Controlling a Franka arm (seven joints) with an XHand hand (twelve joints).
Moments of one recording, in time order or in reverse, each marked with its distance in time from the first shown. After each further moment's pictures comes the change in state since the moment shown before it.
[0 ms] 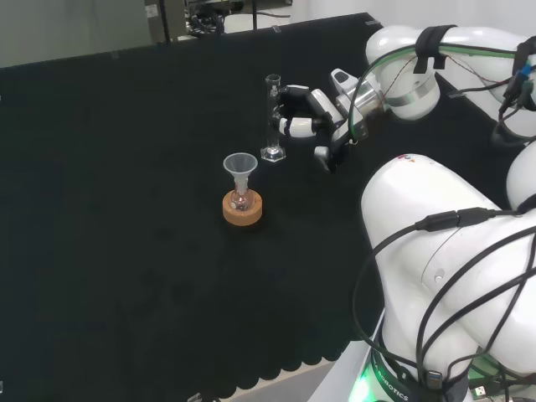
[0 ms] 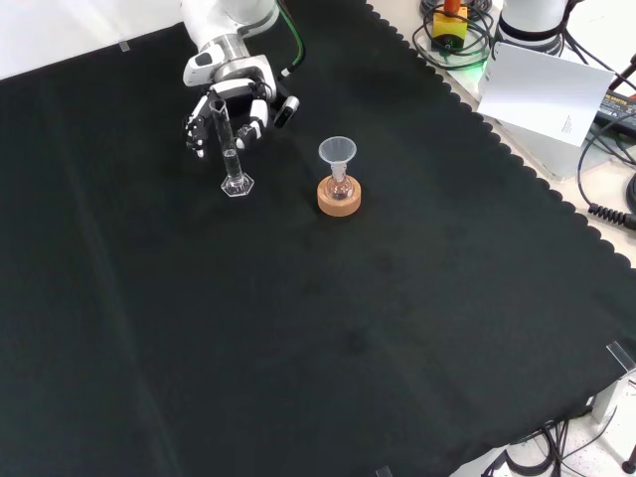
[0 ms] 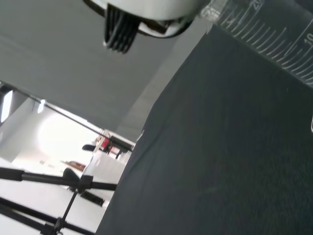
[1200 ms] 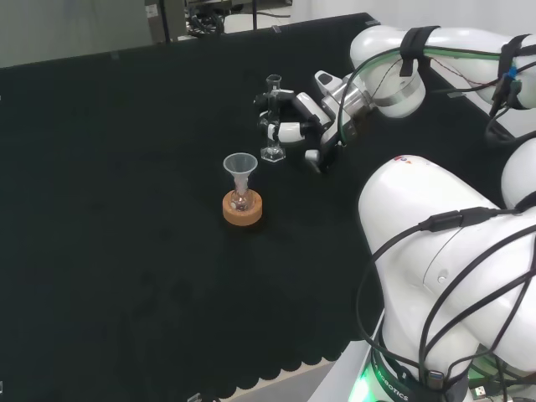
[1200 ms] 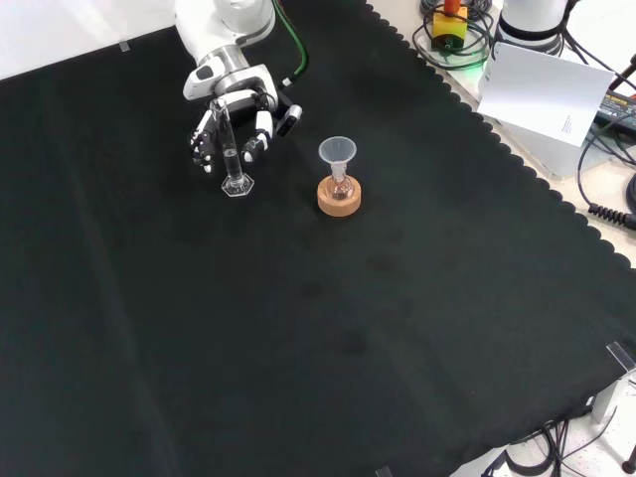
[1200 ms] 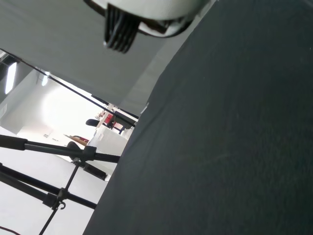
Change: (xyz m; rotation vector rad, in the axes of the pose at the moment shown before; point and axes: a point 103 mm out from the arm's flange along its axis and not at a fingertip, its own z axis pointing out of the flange) arm 0.005 0.003 0.023 0.068 -0.019 -0.027
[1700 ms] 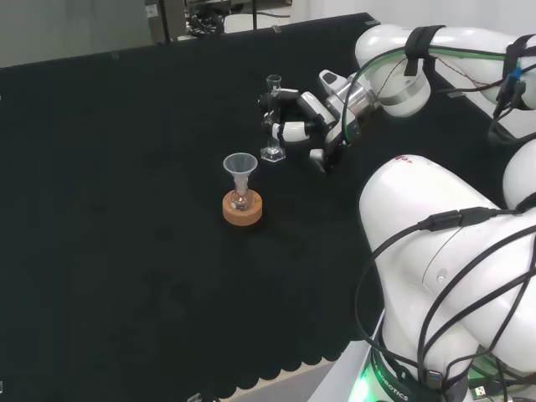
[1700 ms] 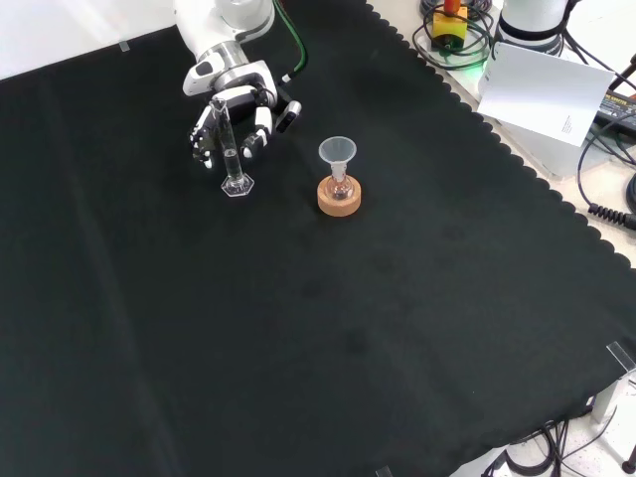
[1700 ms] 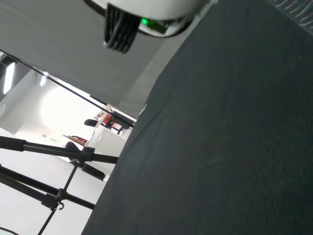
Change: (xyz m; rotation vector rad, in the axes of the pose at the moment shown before) arm -0.002 -0.004 -0.008 -0.001 -0.004 0.004
